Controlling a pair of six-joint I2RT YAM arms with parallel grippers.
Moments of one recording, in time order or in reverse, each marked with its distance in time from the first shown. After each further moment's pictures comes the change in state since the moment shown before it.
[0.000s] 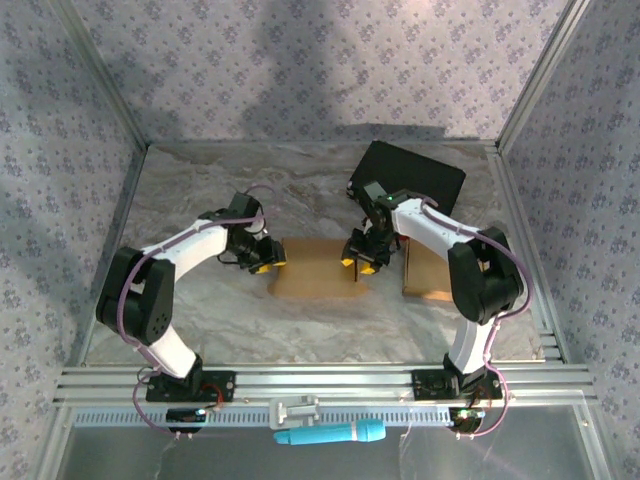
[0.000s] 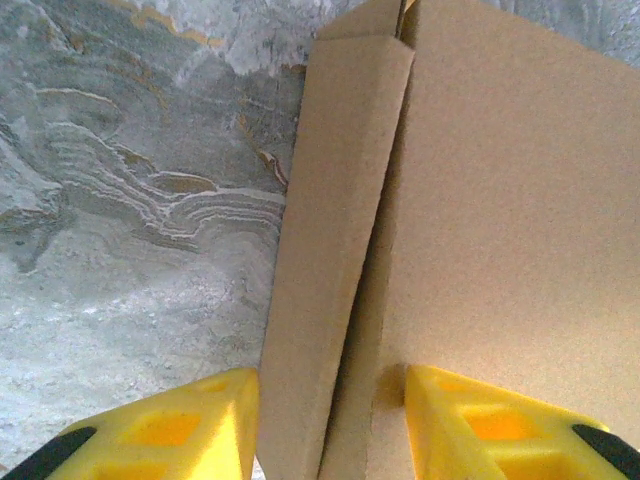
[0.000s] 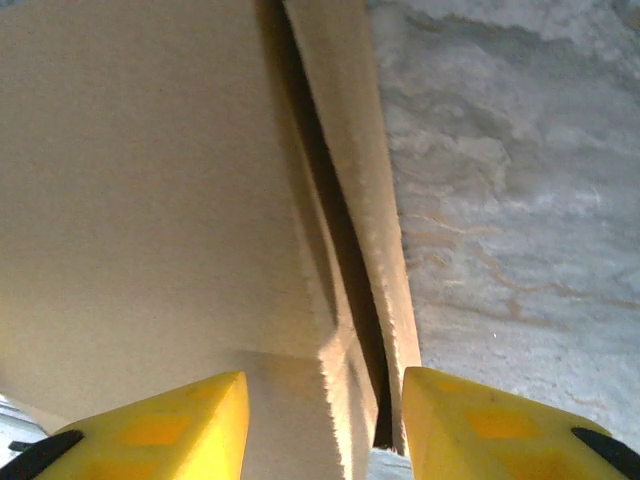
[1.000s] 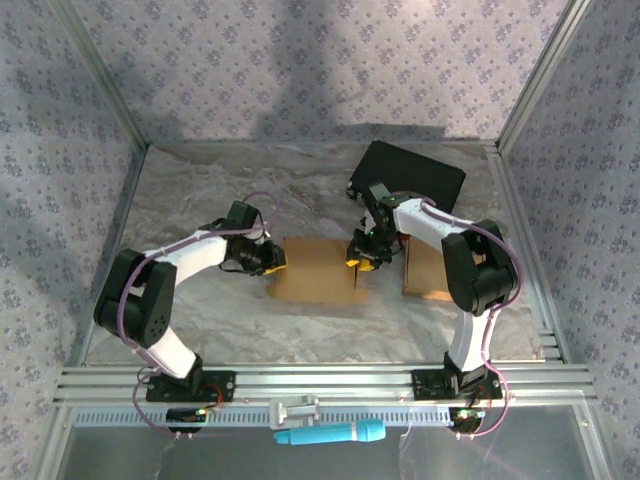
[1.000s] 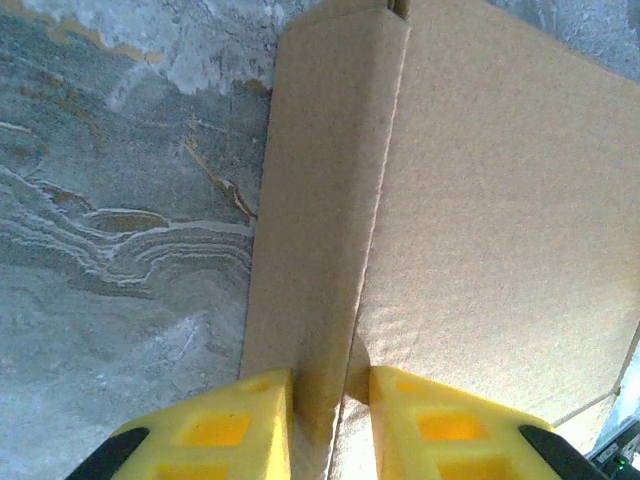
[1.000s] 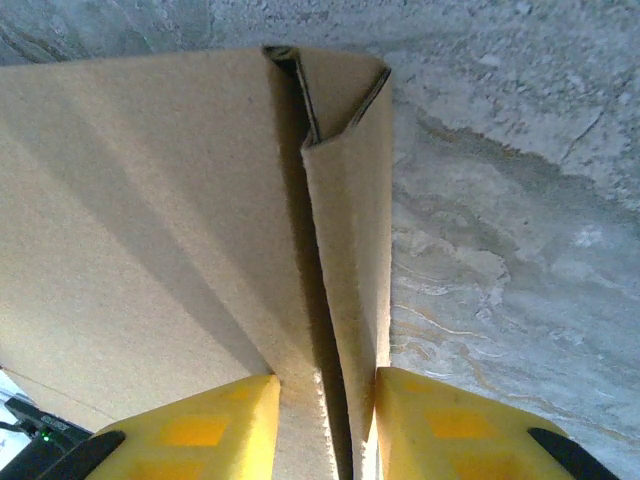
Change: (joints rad) left arm -0.002 -0.020 -0.124 0.217 0.057 -0.012; right arm -0.048 0.063 -0.026 0.080 -0.052 -0.151
